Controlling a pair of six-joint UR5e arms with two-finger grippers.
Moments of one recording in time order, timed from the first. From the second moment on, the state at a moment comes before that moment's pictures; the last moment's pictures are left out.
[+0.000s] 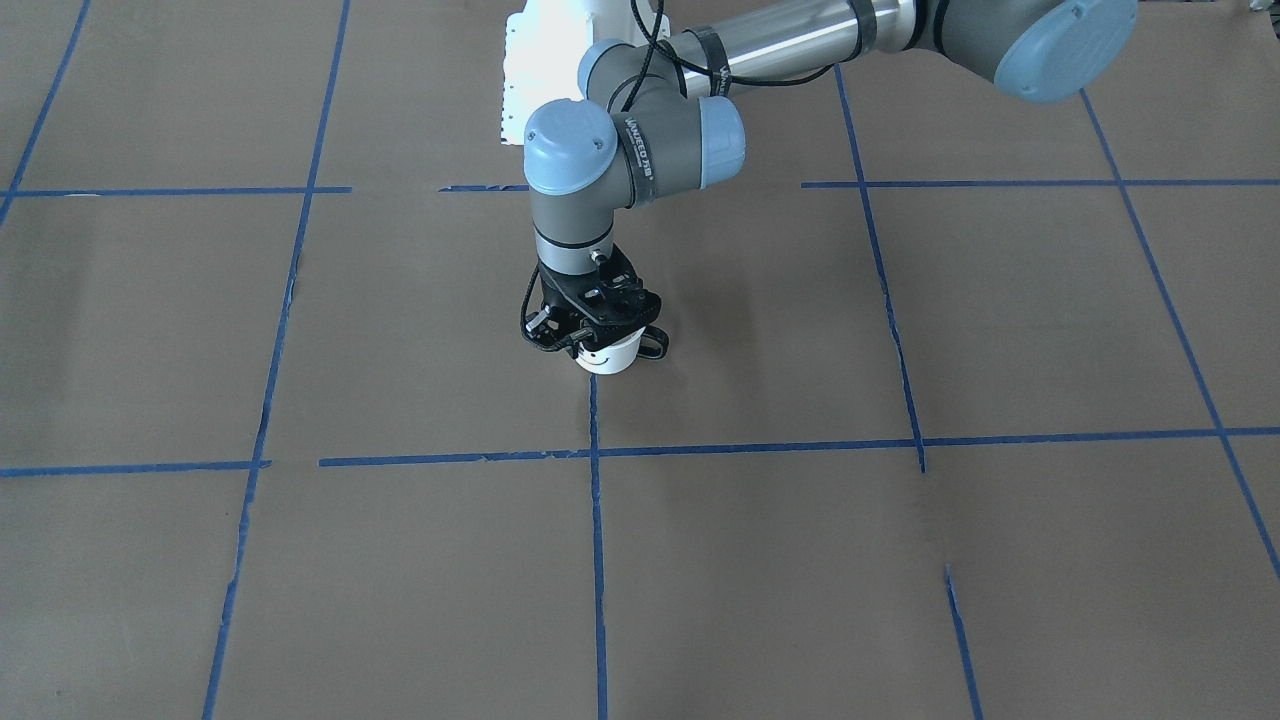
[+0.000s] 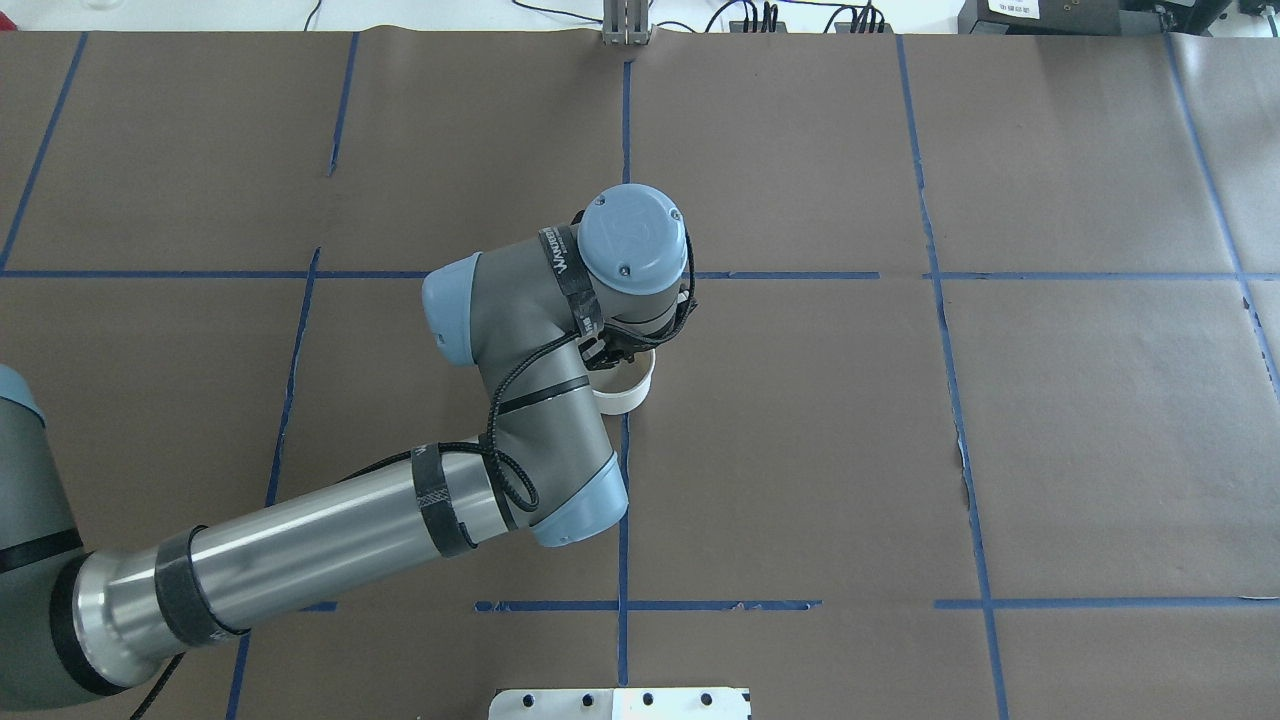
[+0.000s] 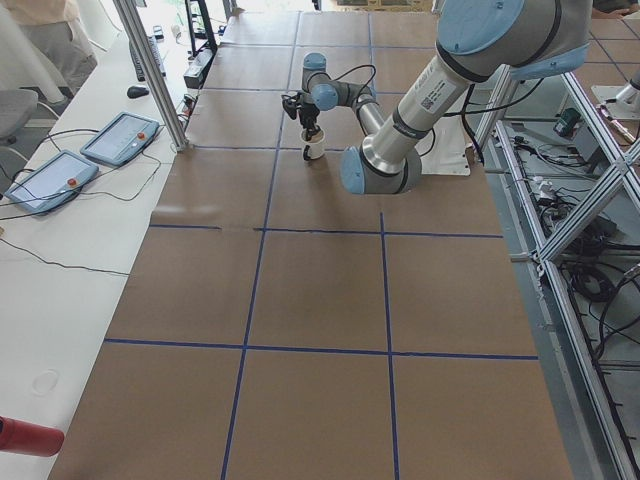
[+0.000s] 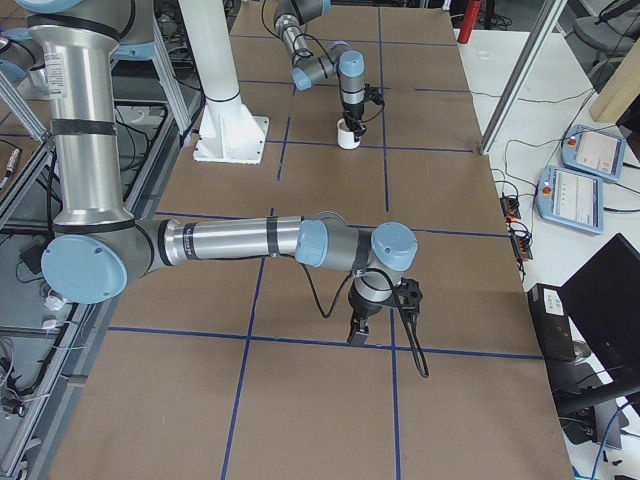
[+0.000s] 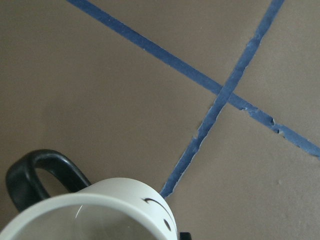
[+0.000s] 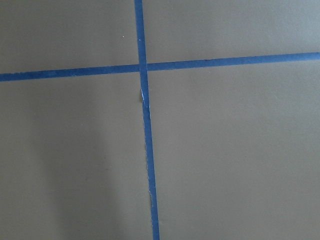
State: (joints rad) left arm -0.50 -2.53 -1.34 -1.67 -1.79 -1.77; right arm 1.53 -1.53 1.64 -1.83 2.27 0.01
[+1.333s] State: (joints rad) left arm -1.20 -1.83 -1.88 -1.52 -2.21 -0.36; right arm 1.53 -1.53 1.64 -1.83 2.27 0.01
